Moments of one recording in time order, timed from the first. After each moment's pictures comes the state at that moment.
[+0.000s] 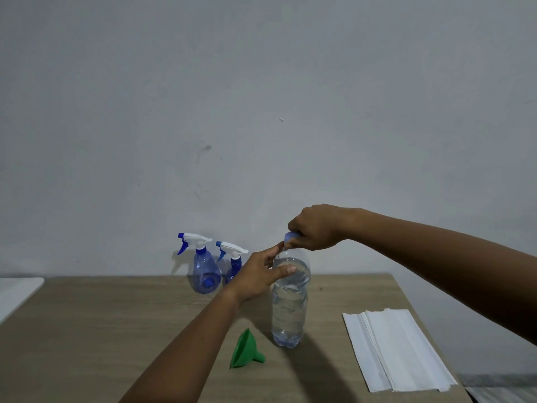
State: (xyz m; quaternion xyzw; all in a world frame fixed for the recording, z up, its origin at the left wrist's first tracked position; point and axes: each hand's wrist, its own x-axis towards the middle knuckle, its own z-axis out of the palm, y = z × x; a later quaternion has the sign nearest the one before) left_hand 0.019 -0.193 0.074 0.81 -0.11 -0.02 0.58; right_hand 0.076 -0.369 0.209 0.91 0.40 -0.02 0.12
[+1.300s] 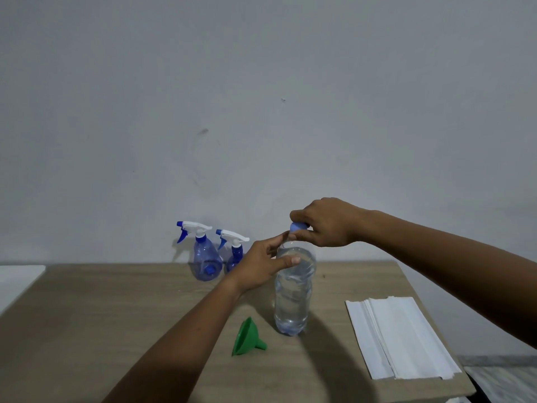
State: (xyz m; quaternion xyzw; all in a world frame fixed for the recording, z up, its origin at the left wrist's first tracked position) left_hand 0.025 -0.192 0.074 0.80 -0.11 -0.03 0.59; right_hand 0.090 -0.386 0.180 0.89 0.46 0.05 0.05
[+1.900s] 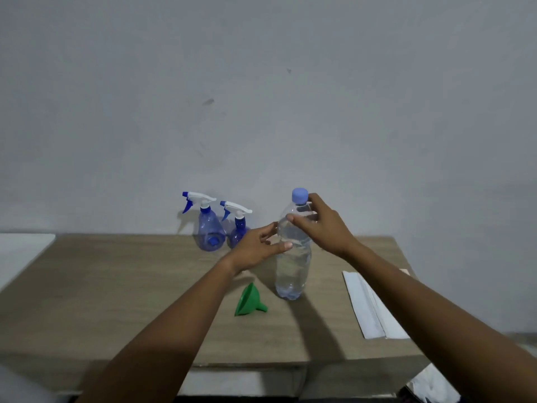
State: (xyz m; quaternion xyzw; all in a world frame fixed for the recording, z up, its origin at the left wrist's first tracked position) left_hand -0.010 -0.181 0.050 0.81 -0.03 -0.09 0.58; right_hand 0.036 -0.383 0.084 0.85 0.22 0.02 -0.47
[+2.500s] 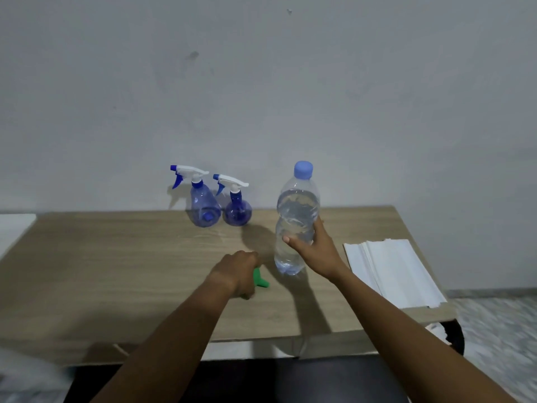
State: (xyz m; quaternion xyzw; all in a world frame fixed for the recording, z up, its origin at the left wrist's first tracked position) left_hand -0.021 -0.146 -0.063 0.97 -0.02 -0.22 0.06; right_hand 0.002 -0.368 -0.016 0.79 0.12 -0.04 -0.60
